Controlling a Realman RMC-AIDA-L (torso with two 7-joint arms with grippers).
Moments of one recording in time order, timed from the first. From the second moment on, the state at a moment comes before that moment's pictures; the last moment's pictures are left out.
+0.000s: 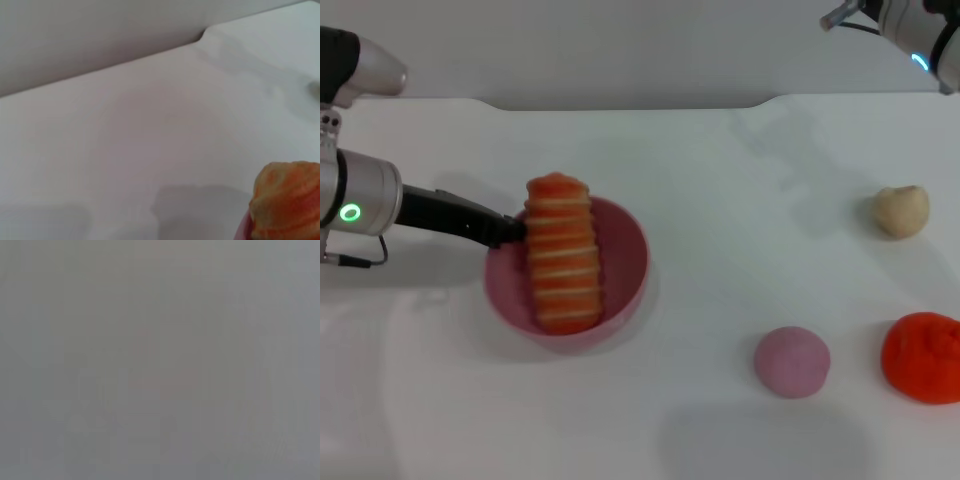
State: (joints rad) left arm -0.59 -2.01 1.11 0.95 2.26 1.27 -2.25; right arm 0.34 2.08 -1.68 -1.41 -1.59 -0.20 1.55
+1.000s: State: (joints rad) left arm -0.59 -2.03 1.17 0.93 2.32 1.27 -2.30; right arm 0.33 2.08 -1.71 -1.38 -1.58 -0.20 1.55
